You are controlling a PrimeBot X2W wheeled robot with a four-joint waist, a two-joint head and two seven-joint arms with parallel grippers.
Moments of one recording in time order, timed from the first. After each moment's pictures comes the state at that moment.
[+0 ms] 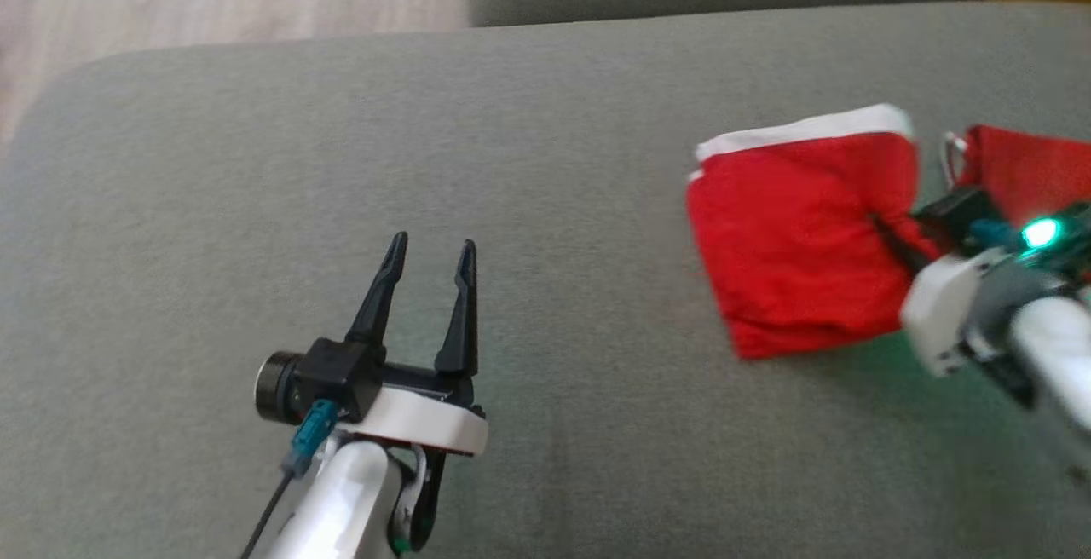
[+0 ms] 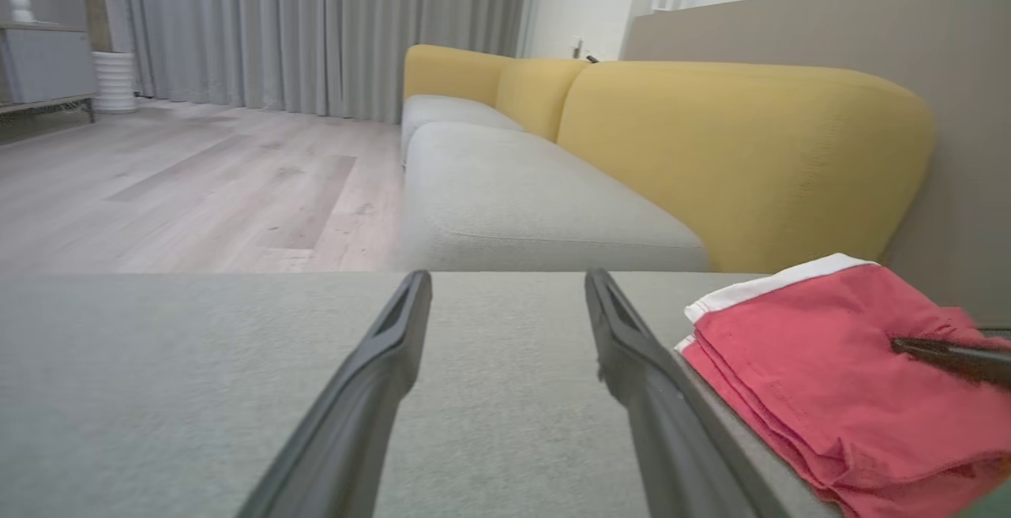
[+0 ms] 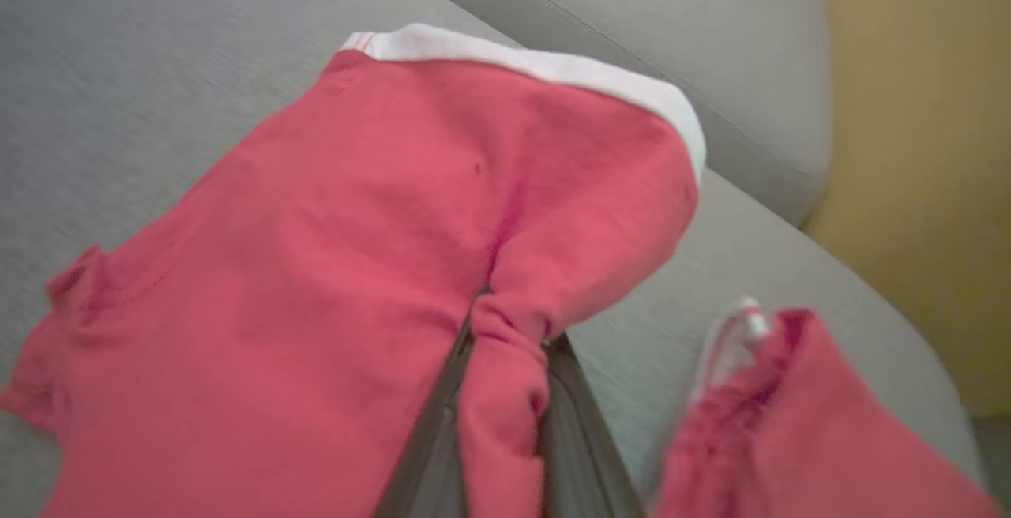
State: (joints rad) left arm -0.25 0.04 -0.42 0.31 -0.32 0.07 -0.26; right arm -0.56 -0.53 0.65 0.64 0.28 0.13 0.06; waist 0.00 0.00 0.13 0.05
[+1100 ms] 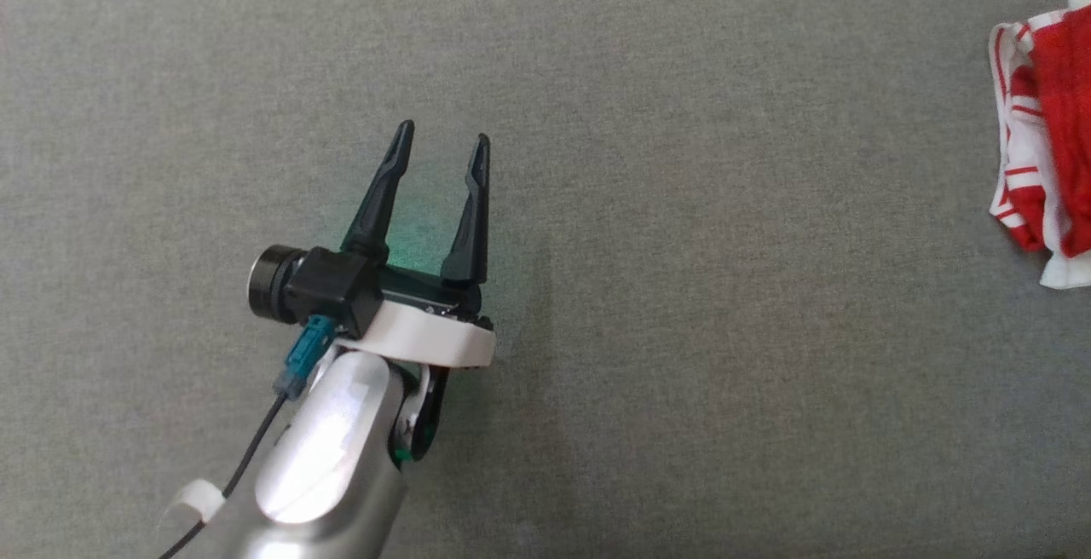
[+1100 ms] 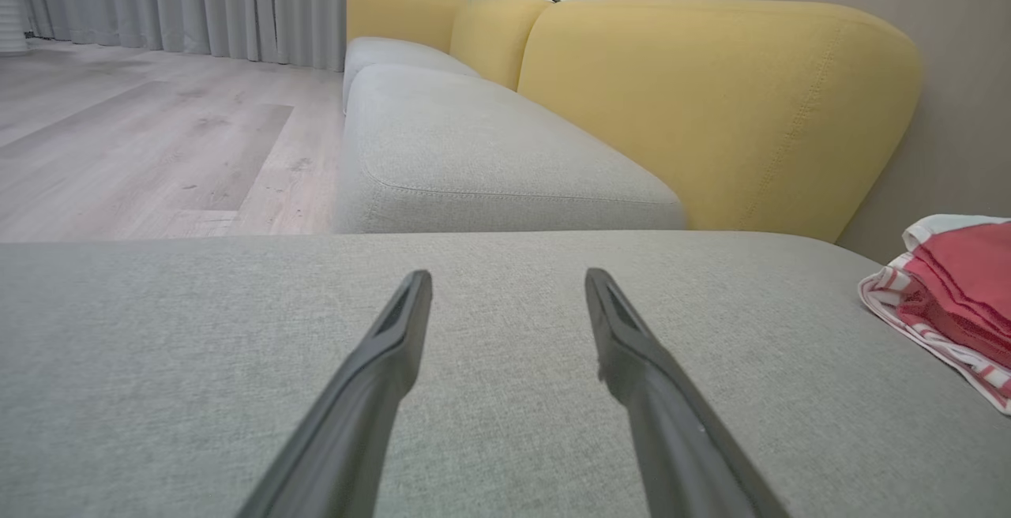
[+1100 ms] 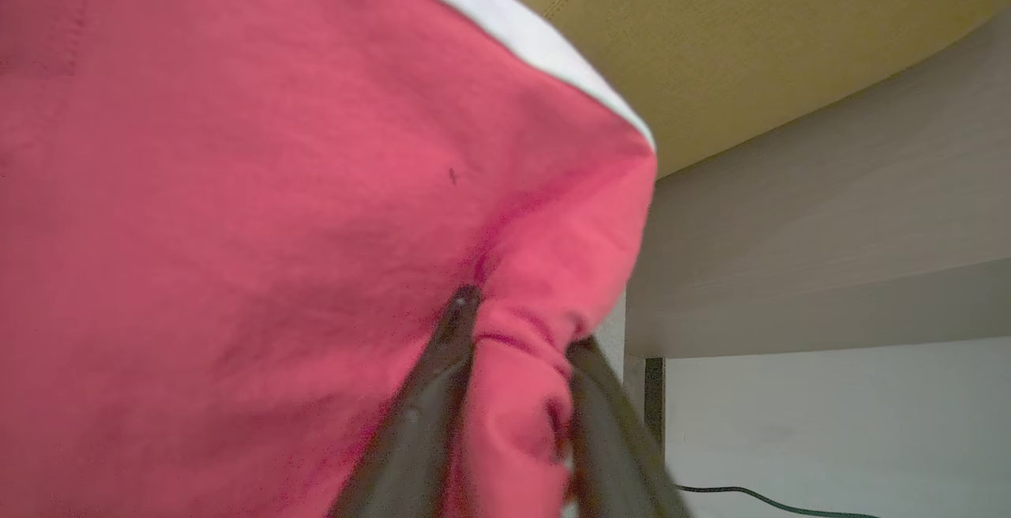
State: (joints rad) left arm -0.43 0.04 -0.44 0.29 -0.31 0.05 -0.26; right arm -0.62 -0.87 0.34 0.68 0.21 0.13 0.14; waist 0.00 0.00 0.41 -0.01
